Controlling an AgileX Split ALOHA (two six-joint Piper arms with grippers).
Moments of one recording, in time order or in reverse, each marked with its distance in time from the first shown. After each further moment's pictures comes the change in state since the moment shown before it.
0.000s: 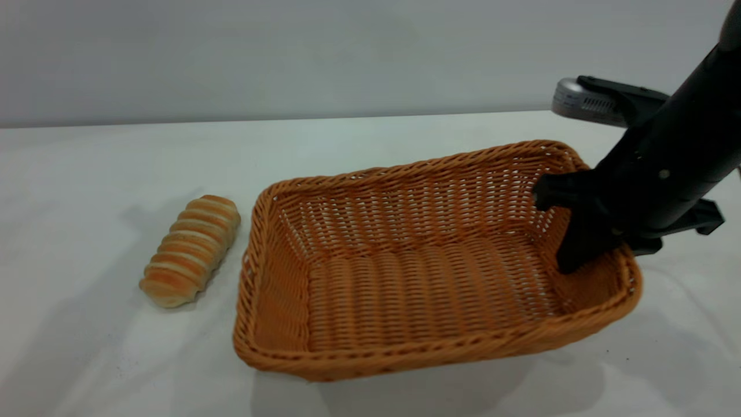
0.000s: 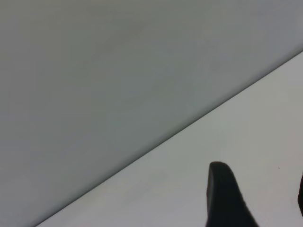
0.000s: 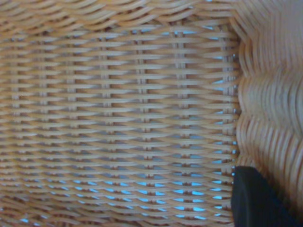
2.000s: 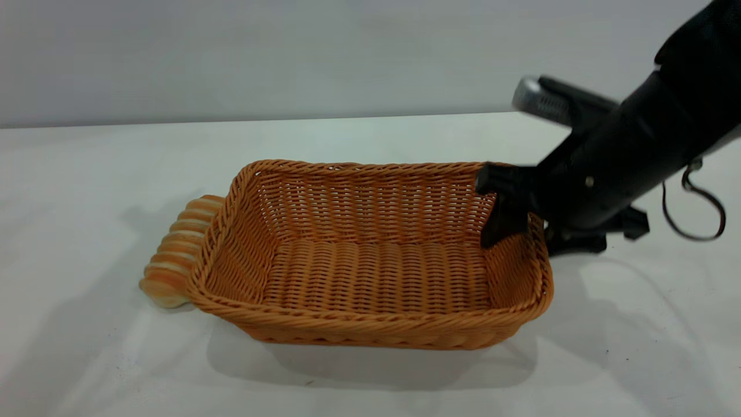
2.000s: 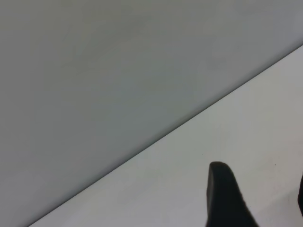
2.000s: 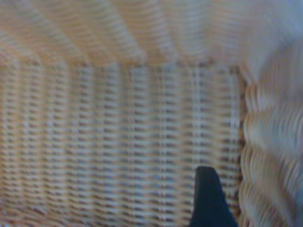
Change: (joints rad) left arm -0.001 0.000 0.000 0.000 0.012 -0.002; right arm 0.073 0.092 -0.047 0.746 -0.118 -0.584
